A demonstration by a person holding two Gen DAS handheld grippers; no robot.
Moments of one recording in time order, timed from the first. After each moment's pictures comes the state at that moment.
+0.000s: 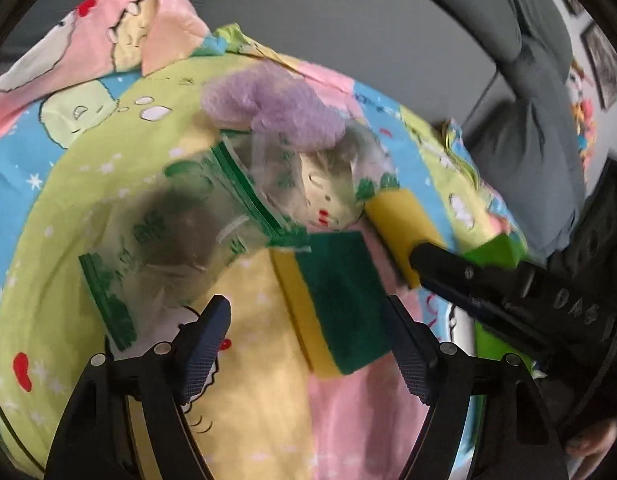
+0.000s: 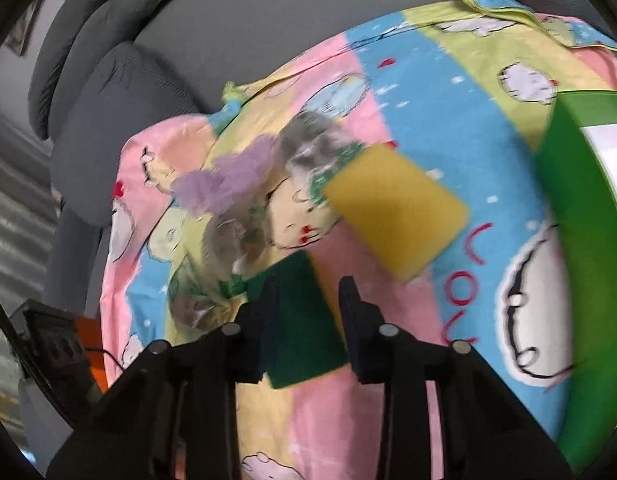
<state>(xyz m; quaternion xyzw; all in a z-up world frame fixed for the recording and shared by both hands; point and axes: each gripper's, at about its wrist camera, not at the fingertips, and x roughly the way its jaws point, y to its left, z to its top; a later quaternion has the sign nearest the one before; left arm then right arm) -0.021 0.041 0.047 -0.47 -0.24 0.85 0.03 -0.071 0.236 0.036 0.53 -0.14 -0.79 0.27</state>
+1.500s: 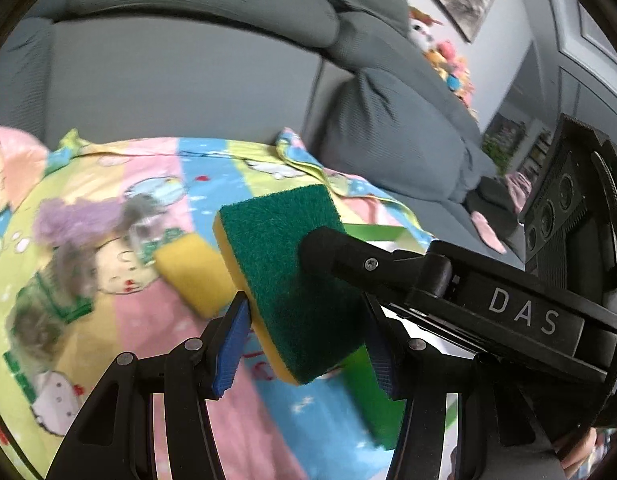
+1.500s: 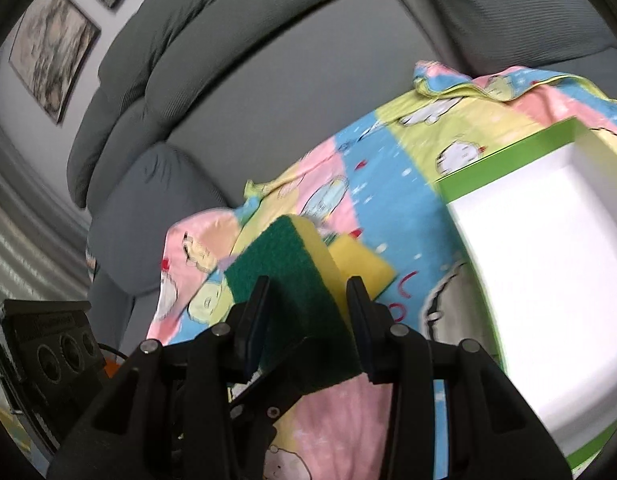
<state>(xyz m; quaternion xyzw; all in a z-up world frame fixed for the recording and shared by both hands) 0.003 0.171 0.146 -0.37 -0.12 0.89 0.24 -0.018 0.346 0.102 0.38 -0.23 -0.86 0.24</state>
